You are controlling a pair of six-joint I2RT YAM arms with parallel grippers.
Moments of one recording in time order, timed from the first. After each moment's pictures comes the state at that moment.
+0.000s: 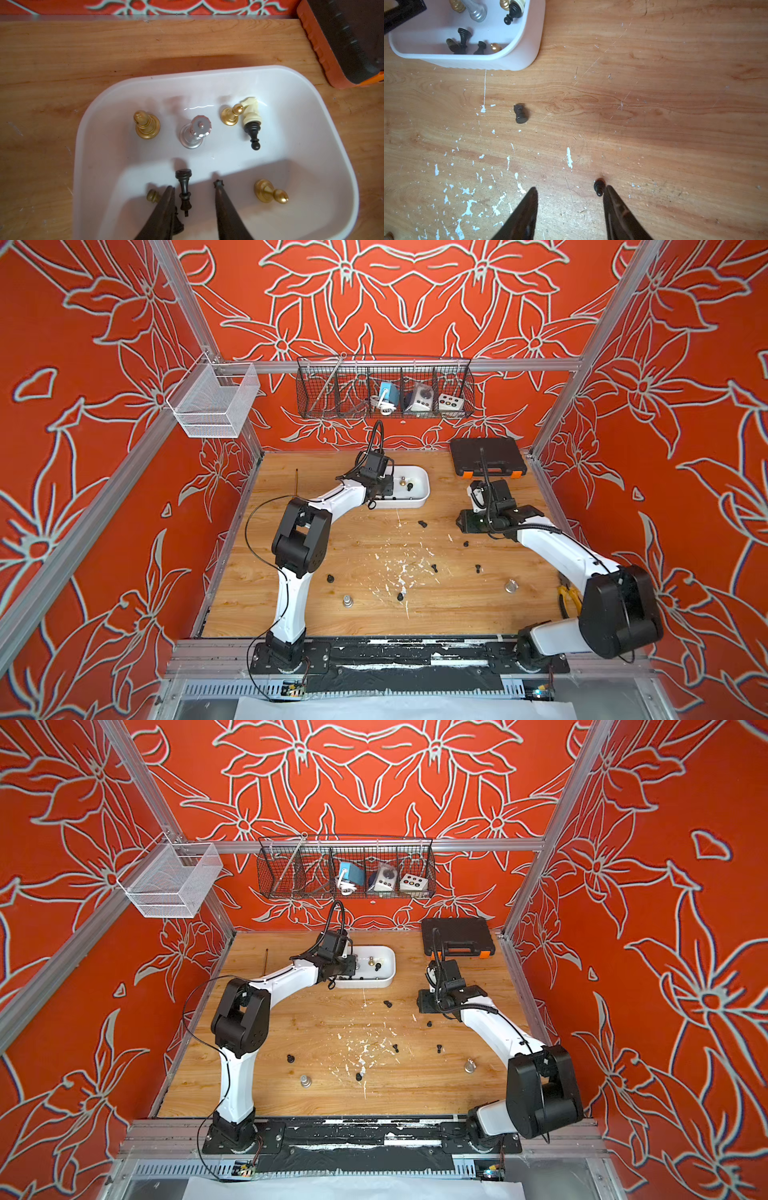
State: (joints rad) left arm -0.39 2.10 1.60 -0.29 -0.07 -0.30; right arm 0.30 1.42 0.97 -0.52 -0.13 0.21
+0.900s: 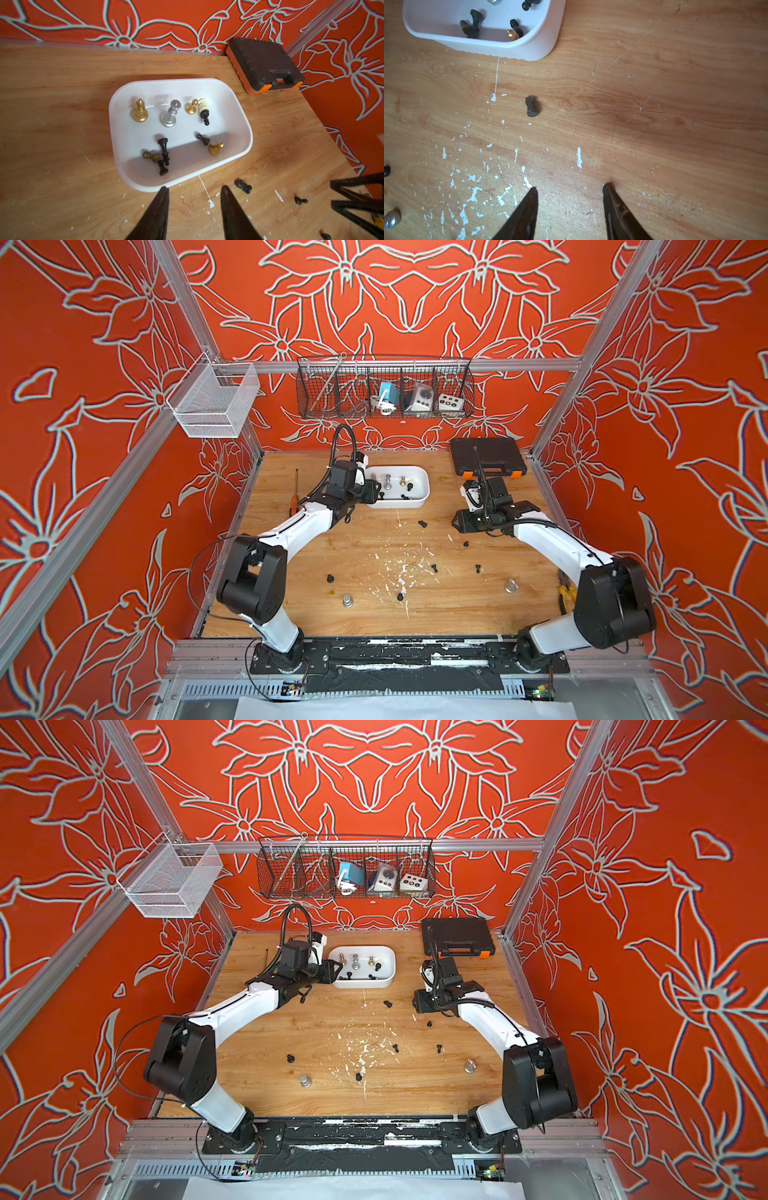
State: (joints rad) left arm -0.31 1.60 1.10 -0.03 0.21 -0.31; right arm 0.32 1.50 1.04 -0.56 -0.20 0.12
